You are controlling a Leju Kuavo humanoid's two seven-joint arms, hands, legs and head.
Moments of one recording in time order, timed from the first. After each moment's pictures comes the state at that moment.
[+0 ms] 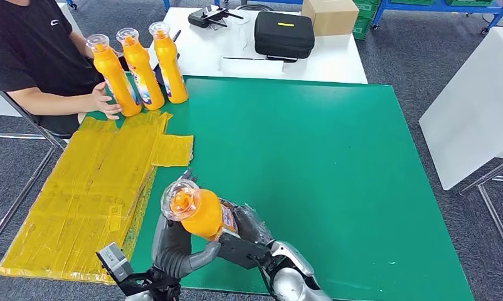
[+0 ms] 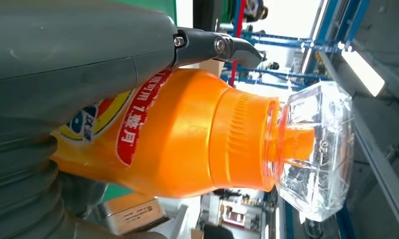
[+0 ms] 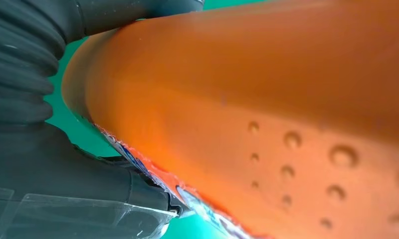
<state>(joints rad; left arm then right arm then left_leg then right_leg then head) 0.17 -0.25 -0.32 -1.60 -0.09 -0.18 -0.58 -0.13 0.17 0.63 -1.26 0.65 0.02 -0.25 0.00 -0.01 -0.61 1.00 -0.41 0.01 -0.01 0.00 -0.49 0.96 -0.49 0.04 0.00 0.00</state>
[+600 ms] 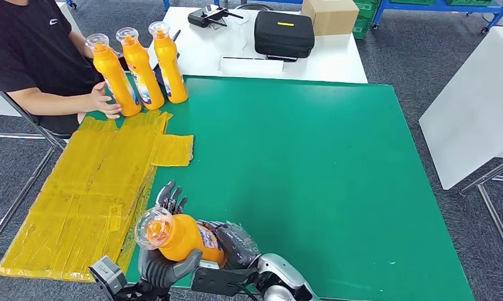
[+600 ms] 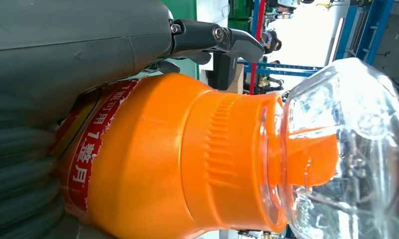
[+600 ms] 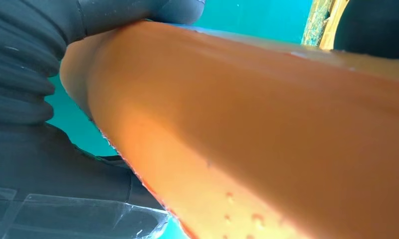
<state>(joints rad) 0.25 -0.24 -0.27 -1.62 -0.15 -0.12 -0.59 -0.13 0.13 0.82 -1.26 0.72 -0.01 -0.22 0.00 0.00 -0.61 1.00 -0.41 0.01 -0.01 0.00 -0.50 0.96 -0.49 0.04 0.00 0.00</state>
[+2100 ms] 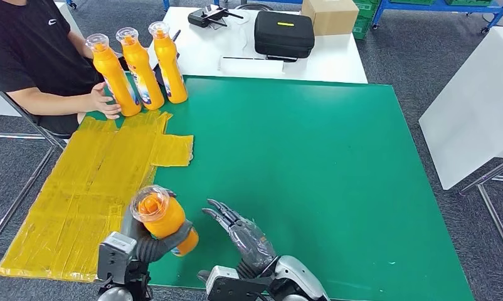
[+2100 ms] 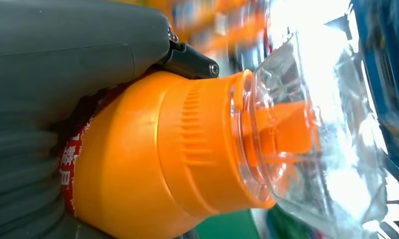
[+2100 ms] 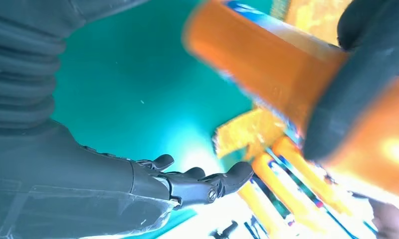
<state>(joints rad) 0.17 -0.20 -0.15 -1.69 -0.47 0.18 -0.45 -0.05 0.04 0.75 -1.52 0.69 -0.09 -0.22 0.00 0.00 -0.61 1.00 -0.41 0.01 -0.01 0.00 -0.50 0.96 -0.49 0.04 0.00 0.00</state>
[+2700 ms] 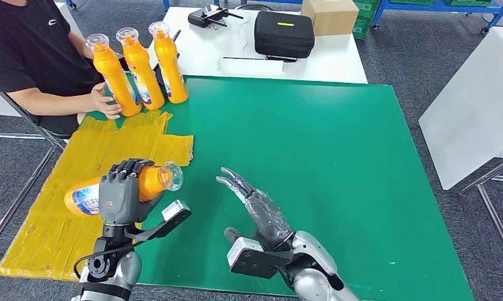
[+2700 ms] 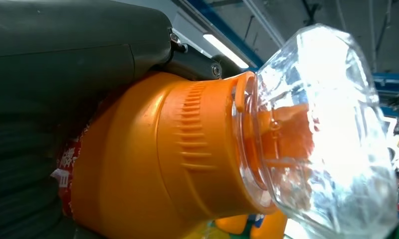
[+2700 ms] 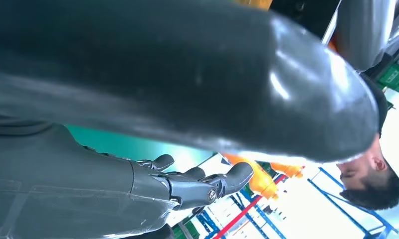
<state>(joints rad) -0.07 -0.14 -0.05 -1.41 -1.48 0.69 -0.21 -0.13 0.02 0.68 -1.57 0.58 -0.08 -0.28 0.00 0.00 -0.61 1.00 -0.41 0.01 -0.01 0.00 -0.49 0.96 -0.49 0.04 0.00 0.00</state>
